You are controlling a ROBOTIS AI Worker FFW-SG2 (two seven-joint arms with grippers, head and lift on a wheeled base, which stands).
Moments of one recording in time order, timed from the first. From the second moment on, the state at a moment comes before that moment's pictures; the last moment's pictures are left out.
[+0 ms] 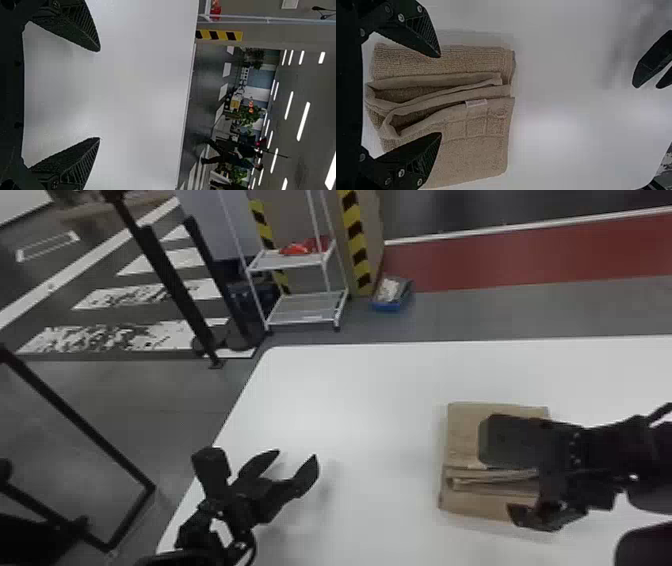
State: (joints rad) left arm 0.31 0.05 0.41 -1.76 0.14 0.29 -0.56; right arm -0.06 -0.15 0.50 -1.96 1.16 0.55 1.36
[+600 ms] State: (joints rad) left arm 0.32 0.06 0.42 -1.76 0.15 0.28 -0.56; right arm -0.13 -0.04 0.50 -1.82 1.19 0.55 1.36
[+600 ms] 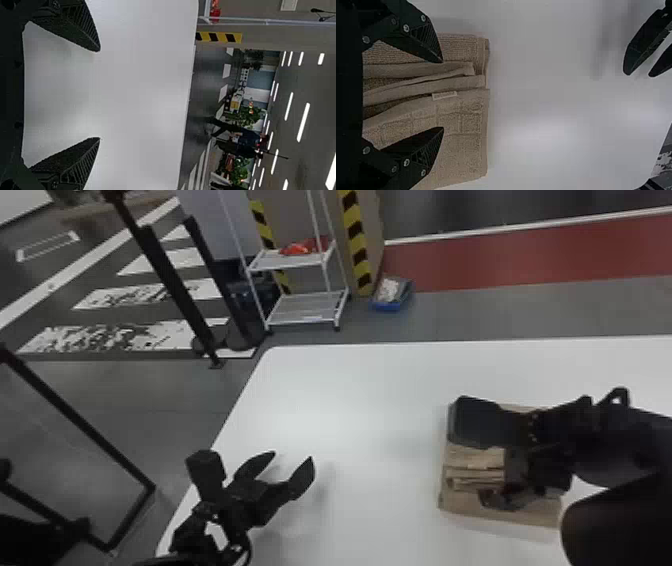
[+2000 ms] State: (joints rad) left arm 0.32 0.06 0.42 -1.75 0.15 0.27 -0.56; right arm -0.13 -0.04 0.46 -1.79 1.24 0.54 1.36
